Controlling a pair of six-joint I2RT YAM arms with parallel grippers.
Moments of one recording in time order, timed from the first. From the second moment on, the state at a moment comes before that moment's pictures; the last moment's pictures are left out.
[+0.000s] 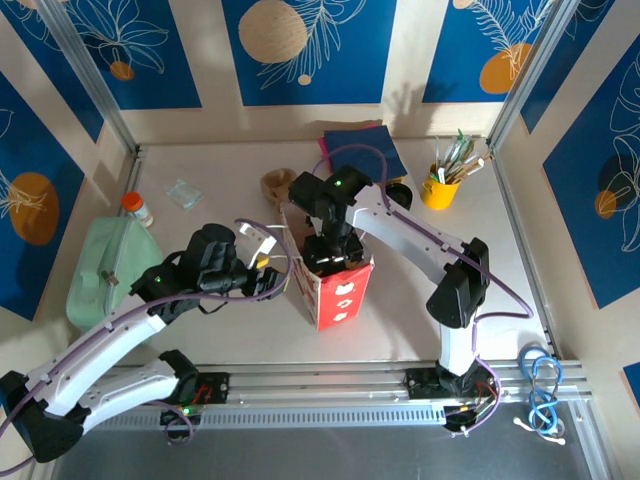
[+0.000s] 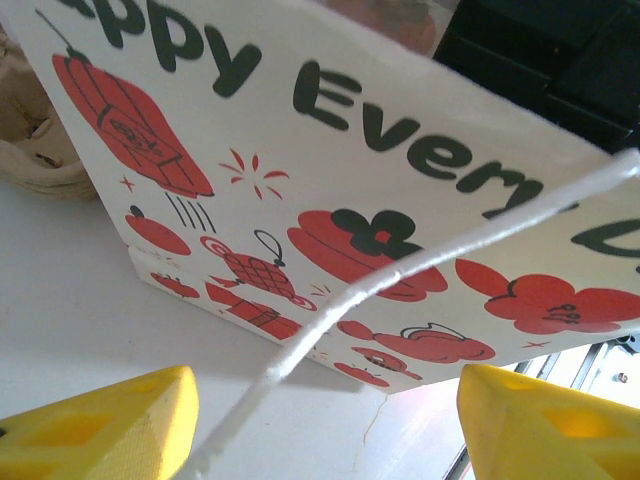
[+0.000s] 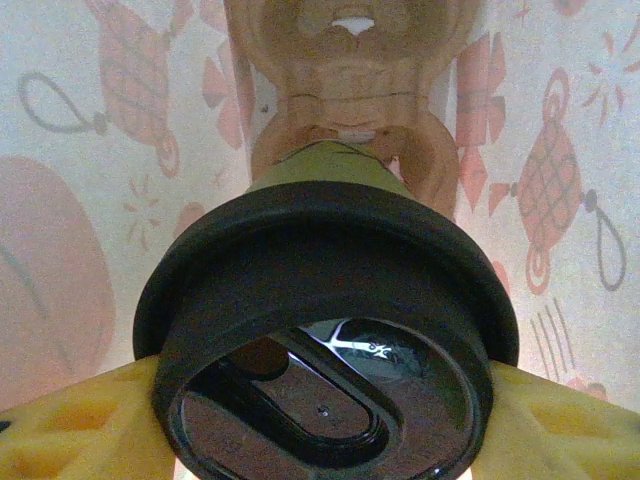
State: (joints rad) left arm -0.73 0.90 0.89 -0.65 0.21 -0.15; right arm 0.86 1.88 1.93 -1.62 -0.13 0.51
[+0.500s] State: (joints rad) left arm -0.73 0.91 0.89 -0.65 0.21 -0.15; right arm 0.86 1.88 1.95 -1.62 -0.13 0.50
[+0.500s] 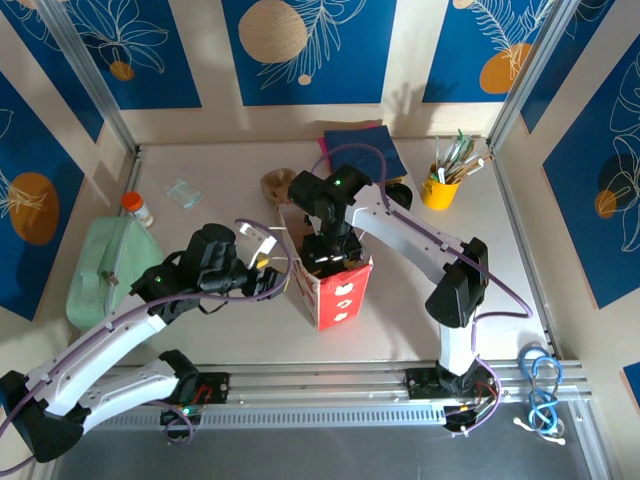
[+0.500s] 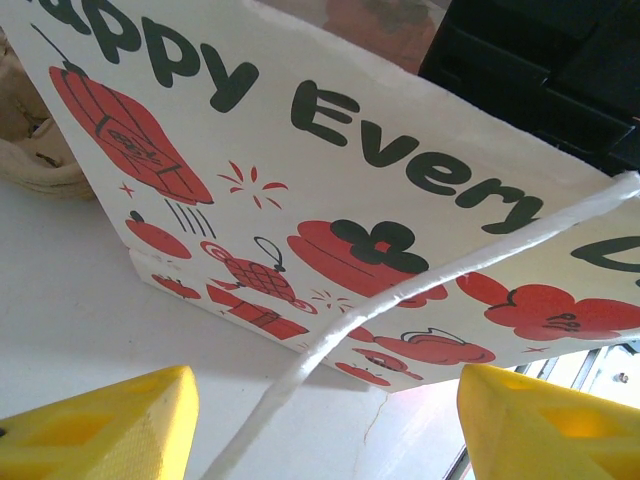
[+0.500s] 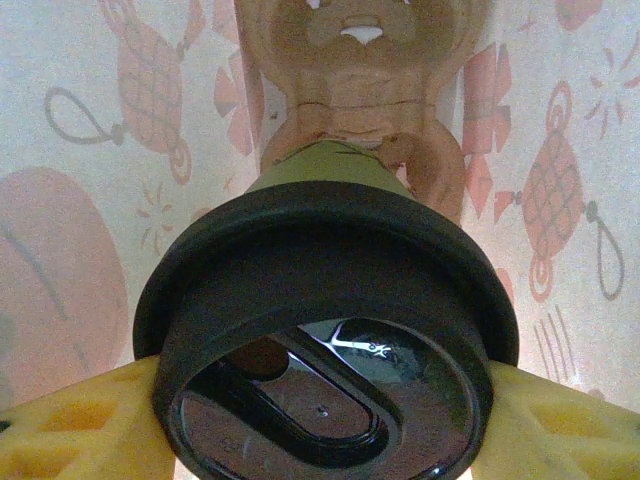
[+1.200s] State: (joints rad) left arm -0.73 0.91 0.89 -0.65 0.21 -0.15; right arm 0.85 1.88 1.97 -1.61 -0.13 0.50
